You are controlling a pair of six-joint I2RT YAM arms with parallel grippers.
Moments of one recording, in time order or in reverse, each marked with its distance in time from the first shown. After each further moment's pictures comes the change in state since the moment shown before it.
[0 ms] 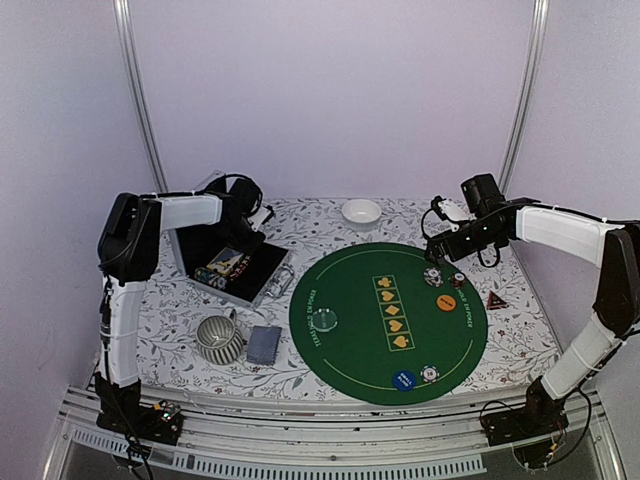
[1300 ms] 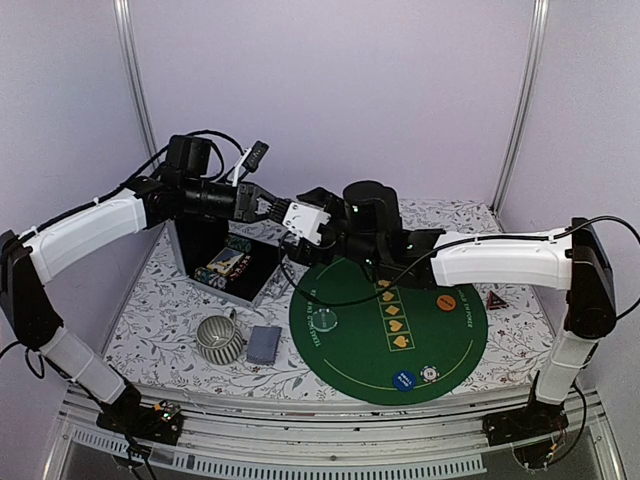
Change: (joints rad) left arm -0.124 -0.750 -0.420 0.271 0.882 -0.474; right arm 0.711 0.200 0.202 0.757 0.267 -0.557
